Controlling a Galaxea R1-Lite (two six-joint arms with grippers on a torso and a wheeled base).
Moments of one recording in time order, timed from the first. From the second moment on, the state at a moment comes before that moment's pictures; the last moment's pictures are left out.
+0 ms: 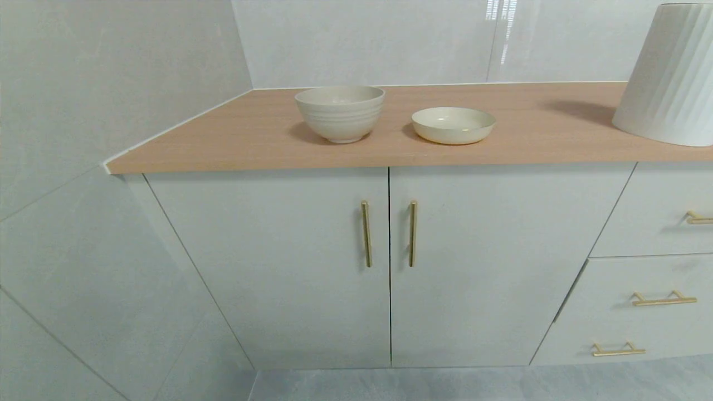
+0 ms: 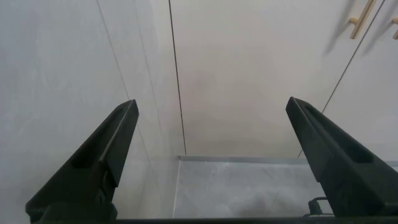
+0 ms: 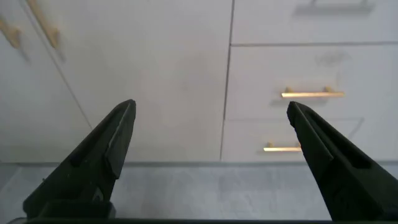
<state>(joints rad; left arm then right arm) 0.00 0.00 0.00 0.00 0.04 0.00 0.00 0.00 -0.02 -0.02 0.01 0.00</state>
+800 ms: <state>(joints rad) 0.00 0.00 0.00 0.00 0.04 0.00 0.28 0.99 -0.60 -0.11 0.39 0.05</state>
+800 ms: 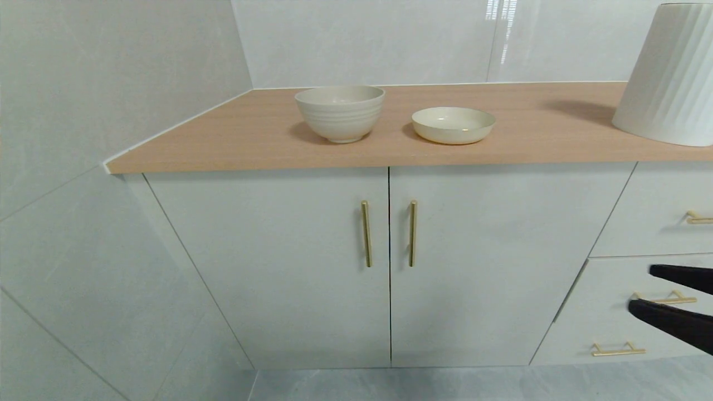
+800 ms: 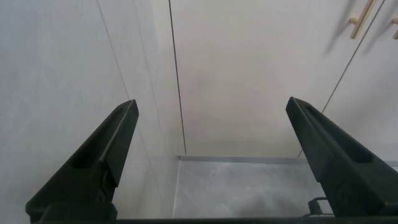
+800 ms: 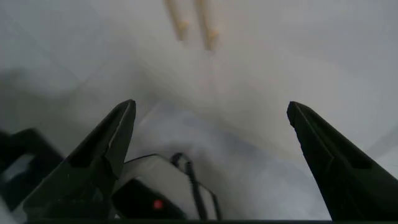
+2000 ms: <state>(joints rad) 0.00 0.00 0.00 0.00 0.04 0.00 0.58 1.90 -1.02 -0.64 0.26 0.26</state>
